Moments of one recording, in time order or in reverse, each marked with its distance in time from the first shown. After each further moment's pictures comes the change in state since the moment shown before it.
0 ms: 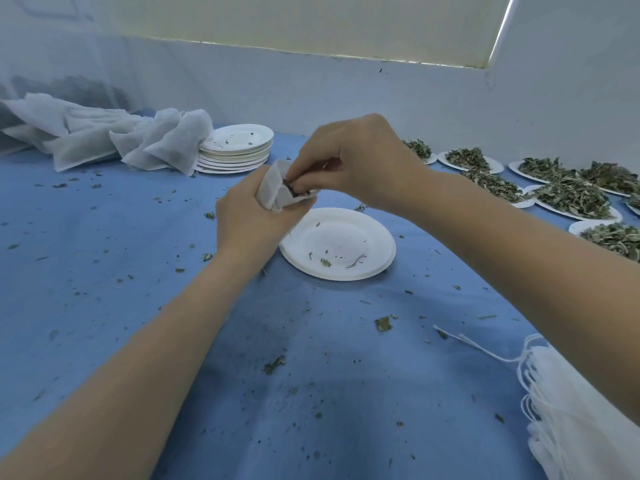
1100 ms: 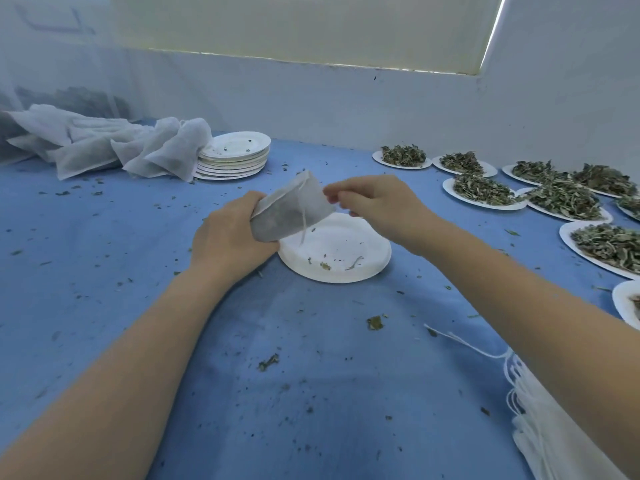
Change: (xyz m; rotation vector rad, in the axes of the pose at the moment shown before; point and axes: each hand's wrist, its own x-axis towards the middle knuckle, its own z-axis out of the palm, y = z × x) left_hand 0.004 -0.026 -0.019 0.520 -0.153 0.060; right_hand -0.040 0.033 0.022 0.395 0.021 0.597
